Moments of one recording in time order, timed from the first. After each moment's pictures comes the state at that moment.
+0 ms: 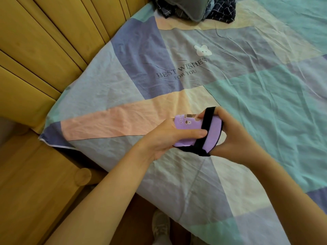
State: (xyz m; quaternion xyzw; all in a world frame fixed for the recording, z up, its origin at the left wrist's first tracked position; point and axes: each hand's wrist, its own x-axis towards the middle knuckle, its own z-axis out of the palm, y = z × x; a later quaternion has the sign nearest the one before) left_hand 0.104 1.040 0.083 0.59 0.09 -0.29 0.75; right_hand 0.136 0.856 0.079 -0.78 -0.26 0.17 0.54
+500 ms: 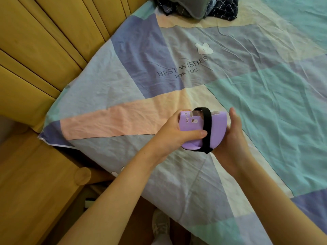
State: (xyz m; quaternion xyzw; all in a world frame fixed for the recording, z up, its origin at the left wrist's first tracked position) left_hand 0.102 1.031 0.073 0.64 0.12 -0.18 0.74; right_hand 0.128 0.877 0.065 -0.53 0.09 0.32 0.78
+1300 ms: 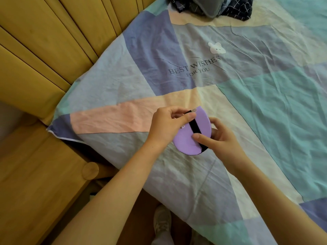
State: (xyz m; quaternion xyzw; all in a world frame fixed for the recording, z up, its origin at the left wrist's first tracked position) left_hand 0.109 1.069 0.056 0.76 0.21 -0.03 0.62; right_hand 0.117 0.904 0.049 -0.67 -0.01 0.30 0.68
